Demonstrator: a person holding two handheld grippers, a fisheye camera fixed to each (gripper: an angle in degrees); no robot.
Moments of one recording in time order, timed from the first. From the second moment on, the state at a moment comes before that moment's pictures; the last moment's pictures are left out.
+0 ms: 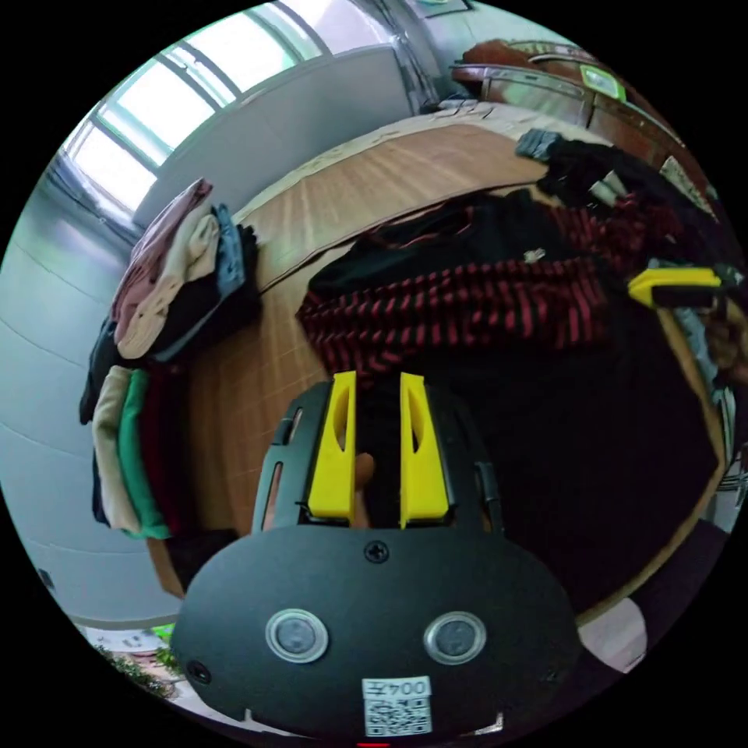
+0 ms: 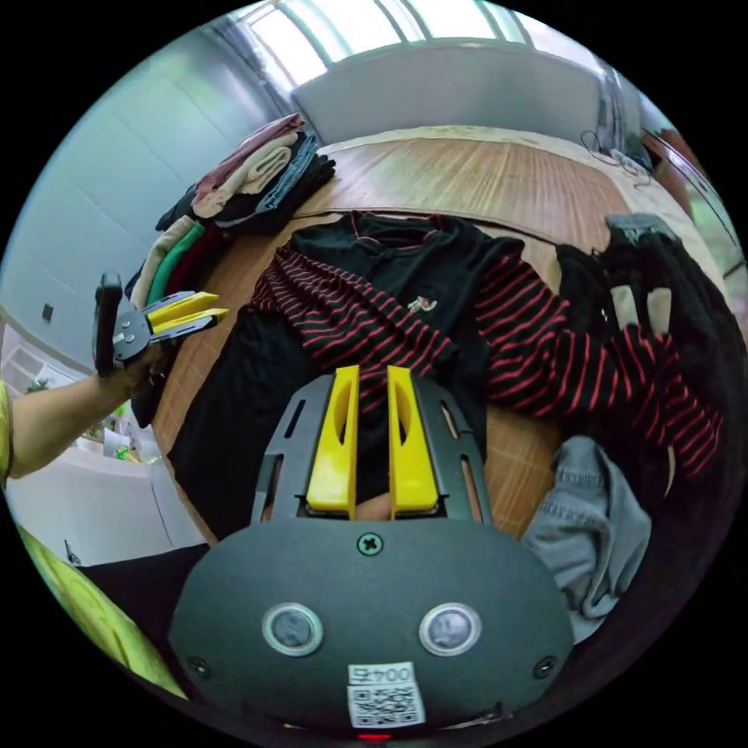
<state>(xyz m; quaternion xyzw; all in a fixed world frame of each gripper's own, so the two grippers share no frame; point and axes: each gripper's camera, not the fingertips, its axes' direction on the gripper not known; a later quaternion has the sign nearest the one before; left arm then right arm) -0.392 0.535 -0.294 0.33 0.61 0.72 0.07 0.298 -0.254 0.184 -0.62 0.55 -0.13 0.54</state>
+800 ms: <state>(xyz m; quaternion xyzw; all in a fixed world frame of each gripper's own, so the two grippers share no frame) -0.312 0.593 -0.255 0.47 0.60 0.65 0.02 0.307 -0.240 0.216 -0.60 0.64 -0.20 0.44</state>
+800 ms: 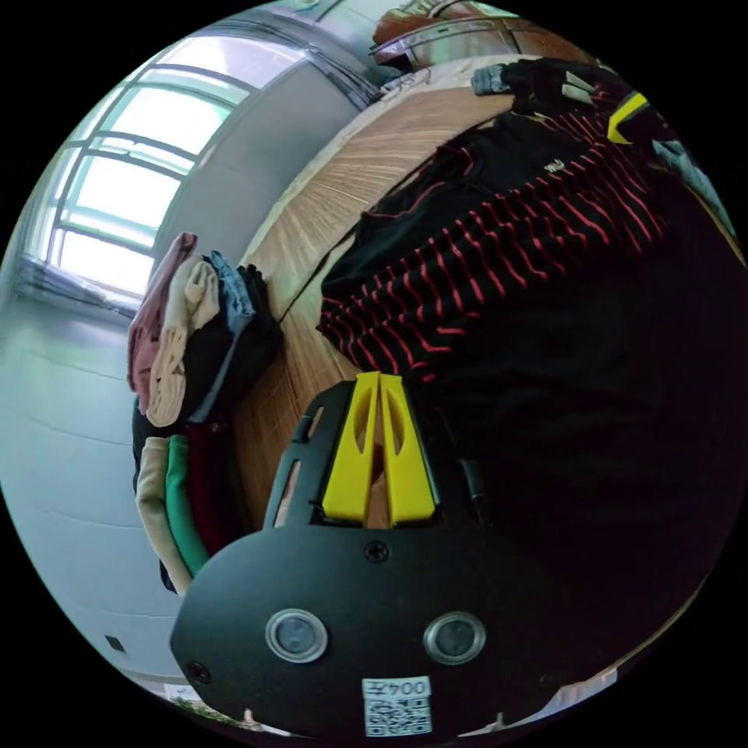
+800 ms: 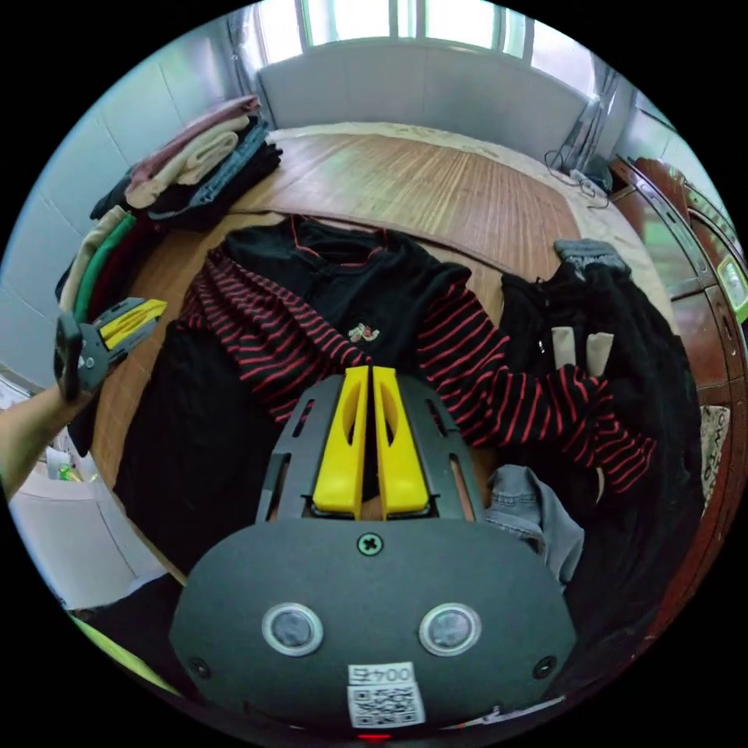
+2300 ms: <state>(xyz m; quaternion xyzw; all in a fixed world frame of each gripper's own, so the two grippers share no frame) -0.255 0.494 -0.347 0.44 0.57 0.69 -0.09 0.325 -0.178 0.235 -0.69 0.59 -0.25 0.35</state>
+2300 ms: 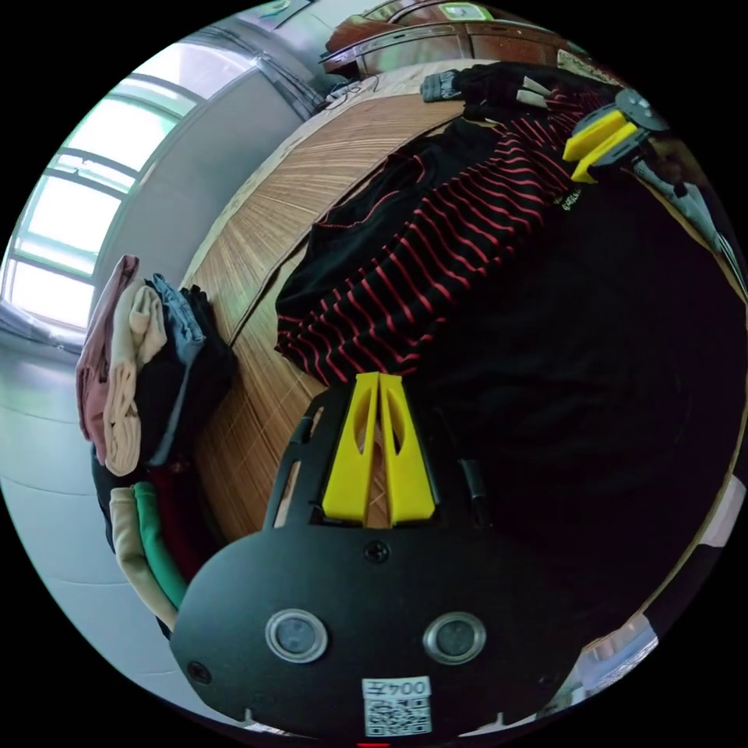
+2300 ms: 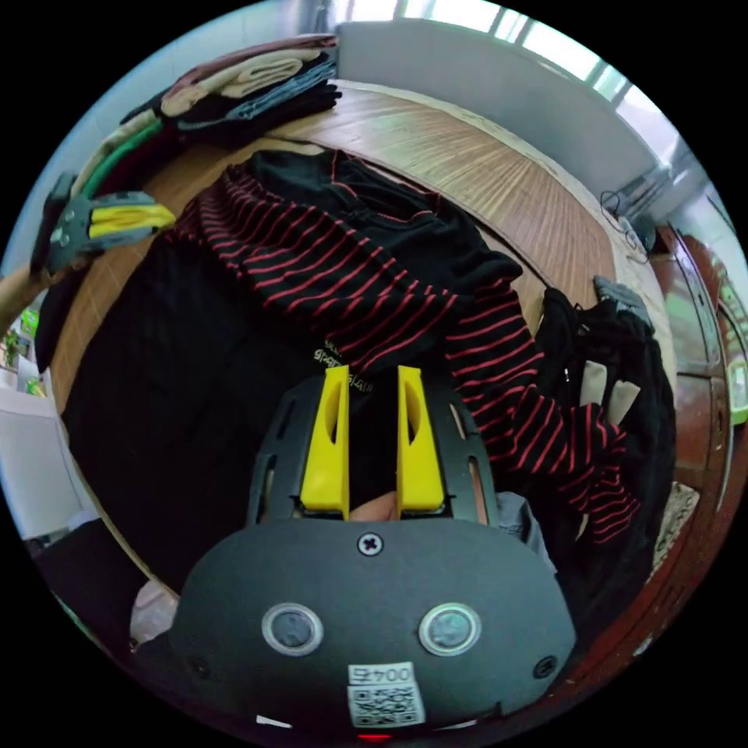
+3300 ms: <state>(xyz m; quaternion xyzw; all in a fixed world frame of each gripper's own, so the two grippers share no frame) -0.269 0.443 -0.385 0.44 0.55 0.70 -0.12 0.321 -0.222 0.259 -0.68 0.60 -0.19 0.37</state>
